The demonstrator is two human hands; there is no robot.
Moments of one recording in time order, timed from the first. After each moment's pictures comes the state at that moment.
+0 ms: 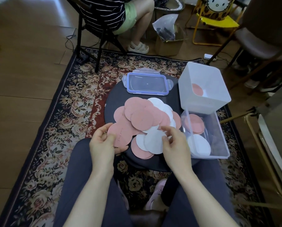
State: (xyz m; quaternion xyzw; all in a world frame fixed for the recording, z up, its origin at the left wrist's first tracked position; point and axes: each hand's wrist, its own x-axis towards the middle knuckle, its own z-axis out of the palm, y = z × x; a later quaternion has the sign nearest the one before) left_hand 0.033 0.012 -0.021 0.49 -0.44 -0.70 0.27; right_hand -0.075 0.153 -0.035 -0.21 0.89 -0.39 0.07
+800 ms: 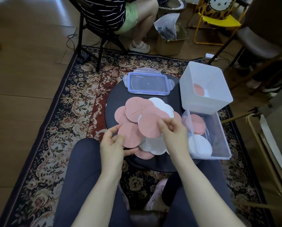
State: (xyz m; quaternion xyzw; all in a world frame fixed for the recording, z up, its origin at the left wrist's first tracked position) left_hand 0.028 0.027 -0.020 0.45 -0.45 -0.73 0.24; right_hand -0.088 0.122 -0.008 -0.07 0.80 -0.57 0.17
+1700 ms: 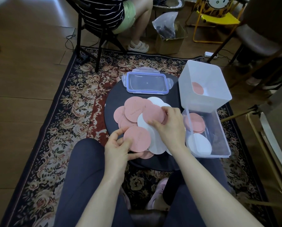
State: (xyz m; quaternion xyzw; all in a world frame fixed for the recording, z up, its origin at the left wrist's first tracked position) left_hand 0.031 0.038 -0.024 0.42 -0.45 -0.76 0.21; right_hand -0.117 0.114 -0.032 -0.20 0.90 -0.37 0.07
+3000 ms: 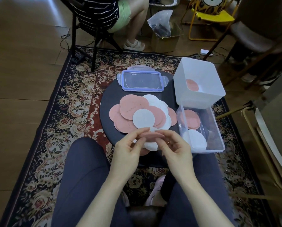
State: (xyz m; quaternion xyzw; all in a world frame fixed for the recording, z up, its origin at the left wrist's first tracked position) left_hand 0.028 0.059 -0.020 0.25 -0.70 -0.63 0.21; right_hand -0.052 0.174 -0.013 -0.17 0.74 -0.62 0.18
